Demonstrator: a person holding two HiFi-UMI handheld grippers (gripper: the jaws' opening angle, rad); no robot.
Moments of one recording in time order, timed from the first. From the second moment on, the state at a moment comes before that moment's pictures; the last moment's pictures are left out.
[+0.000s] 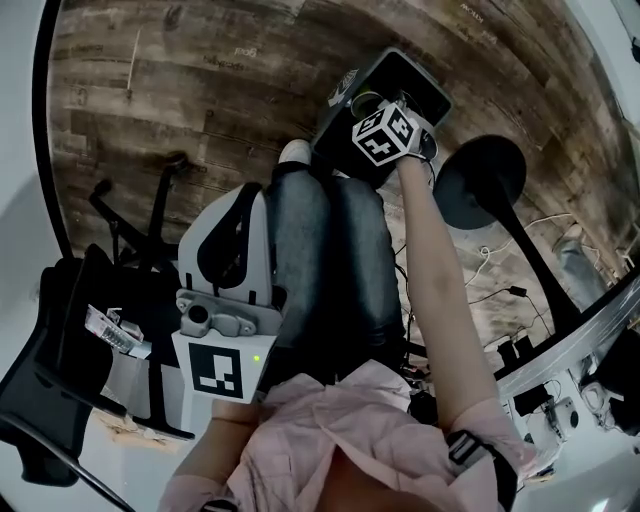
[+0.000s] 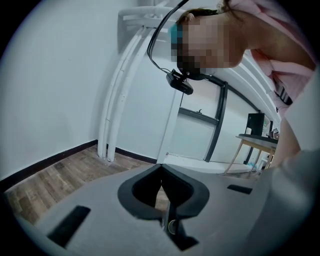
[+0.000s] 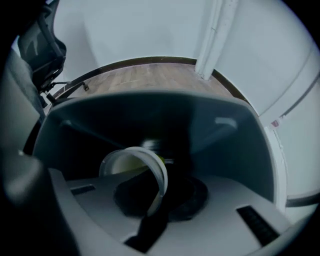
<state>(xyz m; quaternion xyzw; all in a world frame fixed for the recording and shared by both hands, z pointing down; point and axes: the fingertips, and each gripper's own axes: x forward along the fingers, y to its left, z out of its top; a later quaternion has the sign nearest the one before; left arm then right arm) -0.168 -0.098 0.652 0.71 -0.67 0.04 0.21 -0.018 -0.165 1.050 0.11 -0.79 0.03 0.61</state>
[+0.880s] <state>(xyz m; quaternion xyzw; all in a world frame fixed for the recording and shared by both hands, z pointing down) -0.168 -0.102 0.664 0.72 -0.66 0.03 0.21 -0.027 -0.155 1.076 0.05 -0.78 0.05 0.63</state>
